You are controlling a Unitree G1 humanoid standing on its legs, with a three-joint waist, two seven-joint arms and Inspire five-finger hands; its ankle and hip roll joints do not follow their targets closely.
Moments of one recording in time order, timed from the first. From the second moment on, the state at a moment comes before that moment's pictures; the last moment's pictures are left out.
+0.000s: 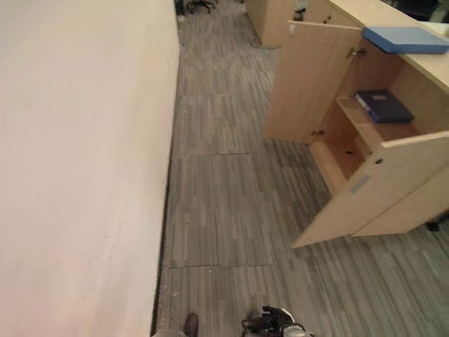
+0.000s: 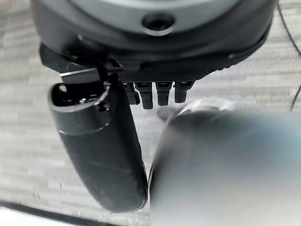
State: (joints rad) left arm 0.02 0.29 -0.14 1.33 -0.09 -0.03 0.04; right arm -0.13 -0.20 0.21 1.26 0.20 0.01 0.06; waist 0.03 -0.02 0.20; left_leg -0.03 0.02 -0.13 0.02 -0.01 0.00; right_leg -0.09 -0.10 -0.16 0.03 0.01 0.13
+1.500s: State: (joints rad) left arm -0.02 0.26 -0.06 1.35 -0.11 -0.04 0.08; right arm -0.10 -0.23 0.20 1.35 0.17 0.04 0.02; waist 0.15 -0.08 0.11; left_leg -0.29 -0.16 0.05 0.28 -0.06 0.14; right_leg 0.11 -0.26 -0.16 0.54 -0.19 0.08
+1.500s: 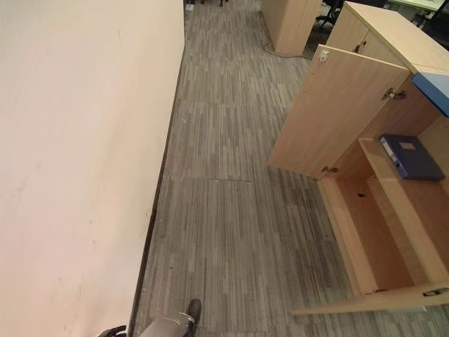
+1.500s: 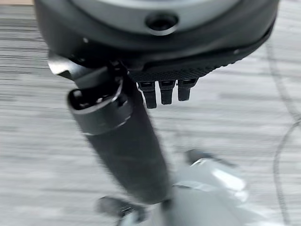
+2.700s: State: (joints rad) left arm 0.03 0.21 -0.15 1.33 -0.11 0.02 0.05; right arm -0.15 -0.29 0.18 1.23 0.26 -0.01 0.00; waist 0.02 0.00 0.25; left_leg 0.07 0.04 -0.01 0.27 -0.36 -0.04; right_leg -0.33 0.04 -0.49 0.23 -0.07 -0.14
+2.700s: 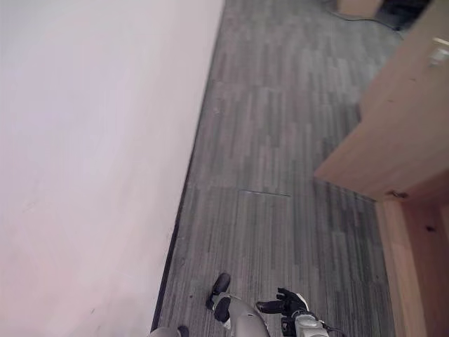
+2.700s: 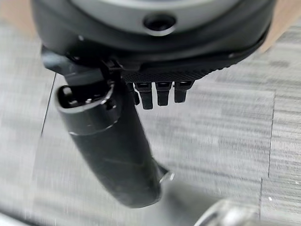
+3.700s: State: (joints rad) left arm -0.01 0.25 -0.08 1.33 -0.15 -0.03 0.07; right arm -0.04 -0.28 0.18 1.41 0.25 0.03 0.01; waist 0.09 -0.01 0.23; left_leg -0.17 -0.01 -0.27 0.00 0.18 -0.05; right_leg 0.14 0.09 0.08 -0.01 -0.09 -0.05
